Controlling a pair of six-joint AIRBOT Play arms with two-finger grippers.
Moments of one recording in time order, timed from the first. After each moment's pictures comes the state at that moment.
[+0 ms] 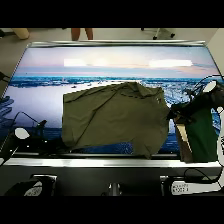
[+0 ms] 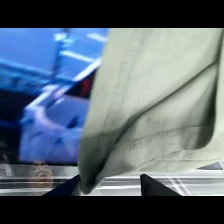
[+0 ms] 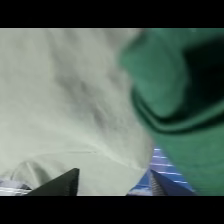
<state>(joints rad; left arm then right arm) 0.12 -1.01 0.43 1.13 -1.15 -1.60 -0.29 -1.57 1.29 -1.25 1.53 1.49</state>
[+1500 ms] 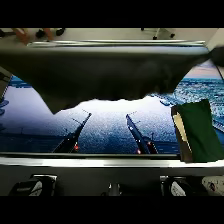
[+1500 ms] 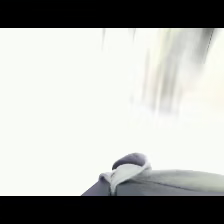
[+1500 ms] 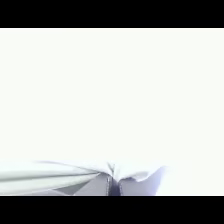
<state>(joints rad) 0.12 -0.64 1.45 1.20 -0.79 -1.55 -0.29 -0.98 1.66 -1.07 1.08 1.35</state>
